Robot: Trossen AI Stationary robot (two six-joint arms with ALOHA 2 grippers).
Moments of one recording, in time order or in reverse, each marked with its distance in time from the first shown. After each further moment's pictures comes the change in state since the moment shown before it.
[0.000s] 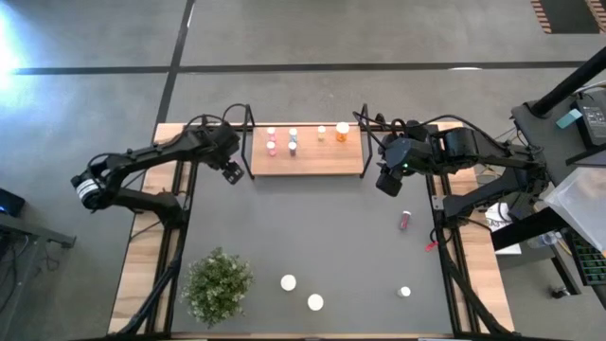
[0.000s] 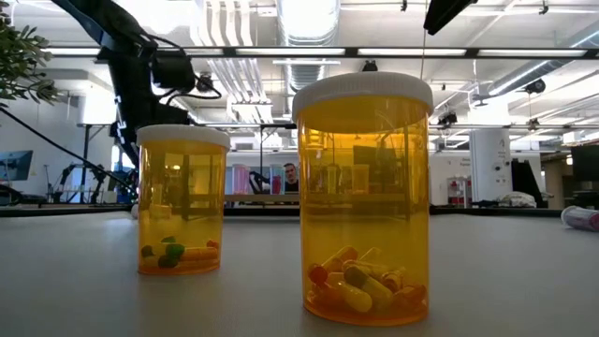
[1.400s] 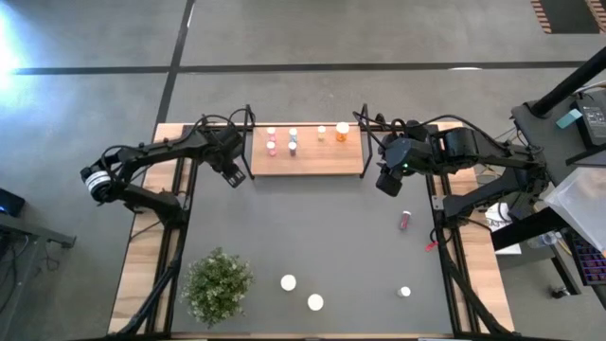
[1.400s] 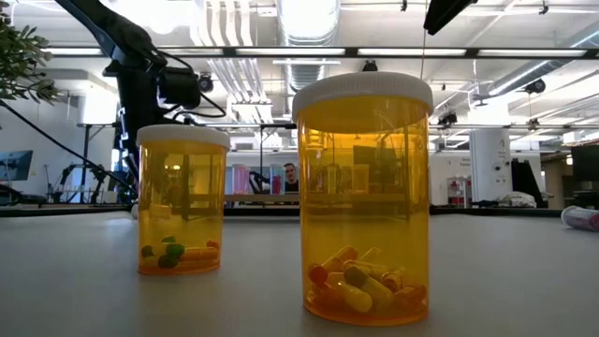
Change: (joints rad) left arm 0.018 0.100 0.001 0.002 0.084 0.043; right arm 0.000 0.000 0.000 0.000 0.000 0.000
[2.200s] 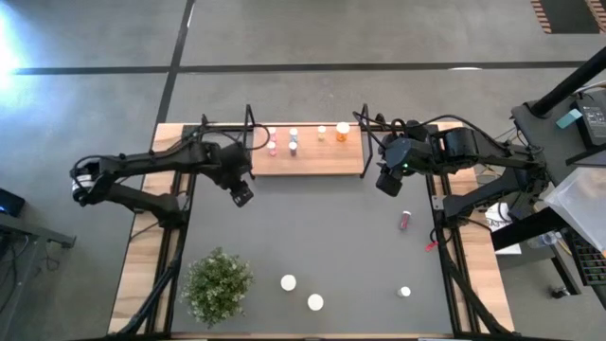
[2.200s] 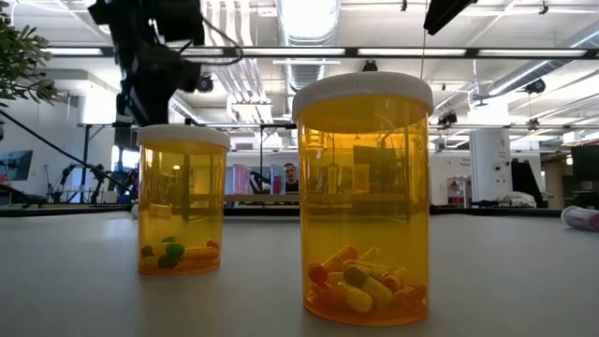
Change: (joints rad) left arm -0.386 -0.134 0.157 -0.167 0.128 -0.316; right arm 0.000 0.000 0.000 0.000 0.000 0.000
